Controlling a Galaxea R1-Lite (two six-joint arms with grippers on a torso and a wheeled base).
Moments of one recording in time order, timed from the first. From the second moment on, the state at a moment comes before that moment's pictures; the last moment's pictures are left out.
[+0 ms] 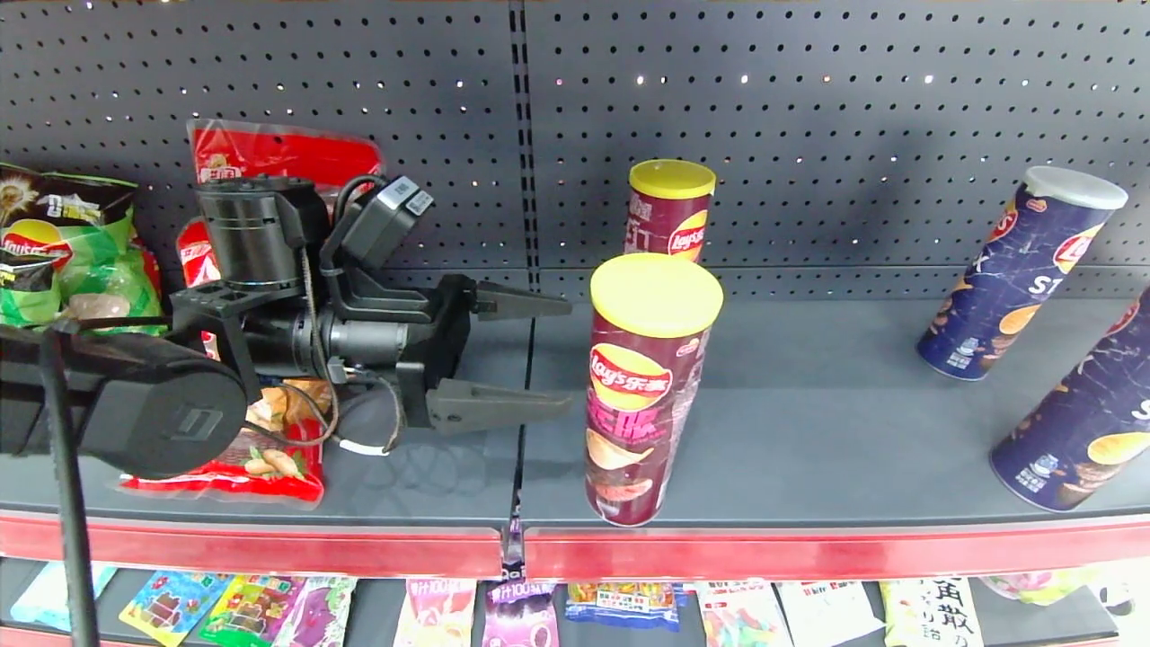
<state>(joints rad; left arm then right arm) -0.40 1.78 -0.95 -0.73 -1.19 0.12 0.24 0.28 -0.52 0.45 -0.14 -0.13</state>
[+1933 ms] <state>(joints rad) -0.53 1.88 -1.07 -0.76 -1.24 -0.01 0.22 0.28 -0.51 0.45 -0.14 -0.13</state>
